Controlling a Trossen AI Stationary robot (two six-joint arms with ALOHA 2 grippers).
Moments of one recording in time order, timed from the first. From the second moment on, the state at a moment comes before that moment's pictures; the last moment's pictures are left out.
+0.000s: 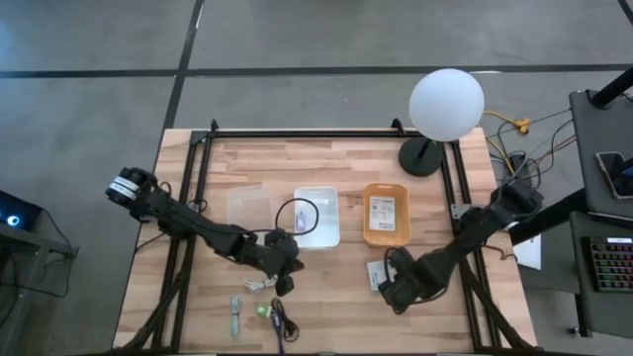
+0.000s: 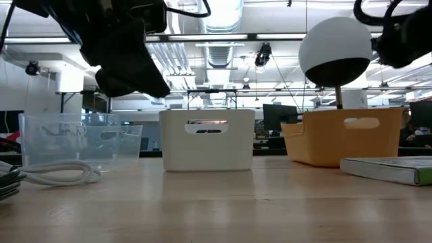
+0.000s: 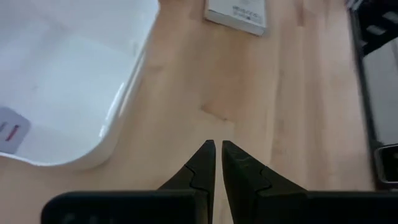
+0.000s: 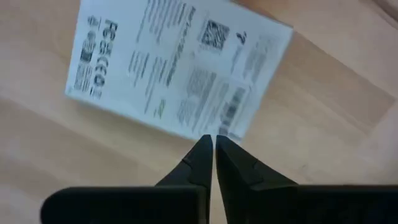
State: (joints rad) left arm -0.42 1.53 0.86 -0.06 -0.24 -0.68; right arm 0.67 1.68 1.05 -0.93 0.05 1.75
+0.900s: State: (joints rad) left arm -0.45 1.52 0.86 -0.06 -0.19 -0.75; right arm 0.63 1.78 1.10 -0.25 0.13 1.59
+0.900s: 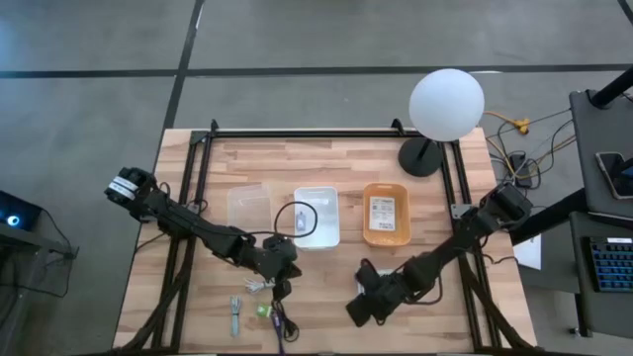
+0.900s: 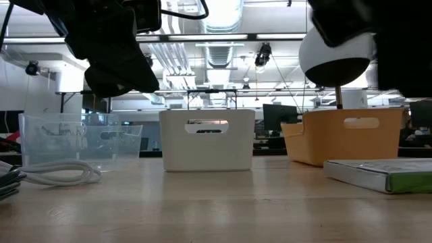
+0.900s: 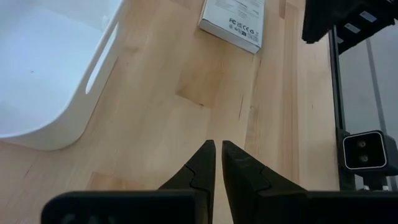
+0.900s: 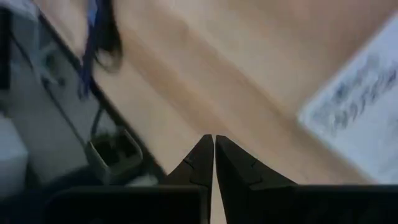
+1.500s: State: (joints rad) left arm -0.45 1.52 0.86 -0.06 -0.20 -0.76; right arm 0.61 1.80 1.07 -0.86 -0.09 1.89
